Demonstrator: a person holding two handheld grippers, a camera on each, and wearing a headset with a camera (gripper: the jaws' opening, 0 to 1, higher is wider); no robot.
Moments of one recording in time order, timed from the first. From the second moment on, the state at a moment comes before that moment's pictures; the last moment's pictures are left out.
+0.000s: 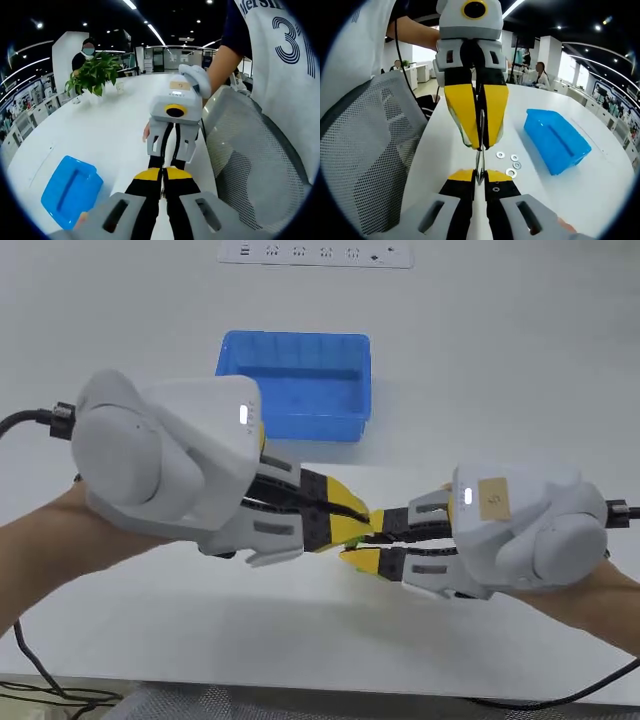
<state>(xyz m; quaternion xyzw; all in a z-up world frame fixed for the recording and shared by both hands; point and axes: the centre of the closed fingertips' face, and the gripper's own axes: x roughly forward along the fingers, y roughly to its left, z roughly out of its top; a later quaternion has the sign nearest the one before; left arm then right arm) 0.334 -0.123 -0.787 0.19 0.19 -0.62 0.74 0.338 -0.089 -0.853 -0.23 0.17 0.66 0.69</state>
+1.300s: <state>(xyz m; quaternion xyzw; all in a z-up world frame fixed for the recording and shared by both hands) 0.379 -0.084 -0.756 0.05 0.19 -0.59 0.79 0.379 -0.059 -0.823 -0.24 0.16 0.61 0.74</state>
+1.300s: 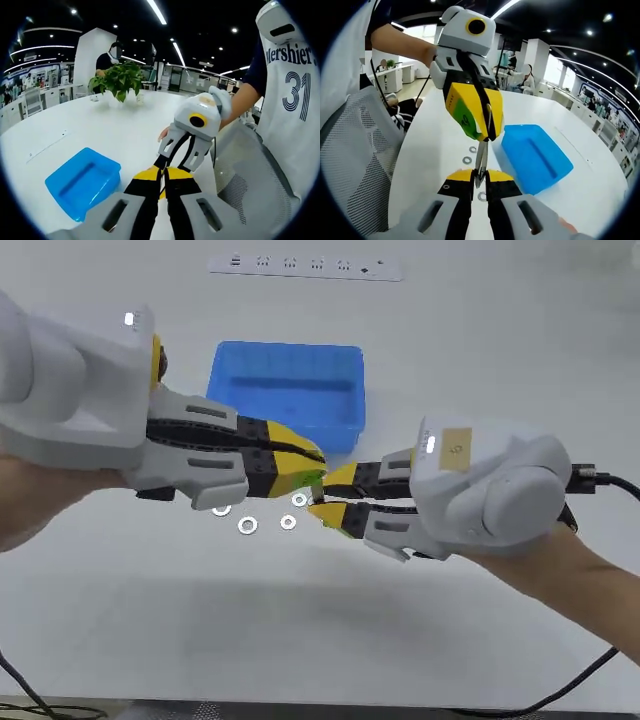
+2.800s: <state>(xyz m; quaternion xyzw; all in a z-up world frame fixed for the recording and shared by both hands) 0.382 -0.094 -0.786 0.13 0.18 -0.62 0.75 0.383 -0.070 -0.854 -0.24 0.19 0.61 0.73</state>
